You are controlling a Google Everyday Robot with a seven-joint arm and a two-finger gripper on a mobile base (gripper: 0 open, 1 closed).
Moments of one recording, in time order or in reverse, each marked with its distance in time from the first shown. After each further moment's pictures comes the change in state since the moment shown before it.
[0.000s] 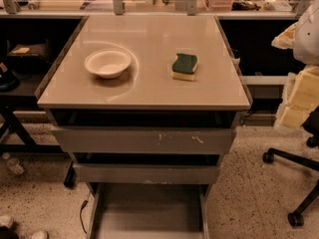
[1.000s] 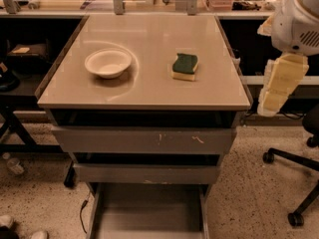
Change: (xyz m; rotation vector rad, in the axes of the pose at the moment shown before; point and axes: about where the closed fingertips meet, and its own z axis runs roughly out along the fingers) arm -0.018 -0.031 0.010 0.052 0.046 -0.044
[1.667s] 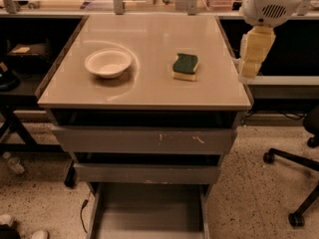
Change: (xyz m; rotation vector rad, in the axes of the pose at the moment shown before) arm -0.027 -0.076 0.025 0.018 0.061 -0.041
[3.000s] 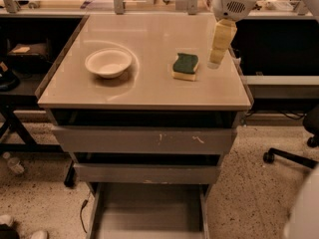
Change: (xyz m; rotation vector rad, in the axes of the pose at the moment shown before) arm -0.056 -0.061 0.050 -0.019 -0.113 -0.008
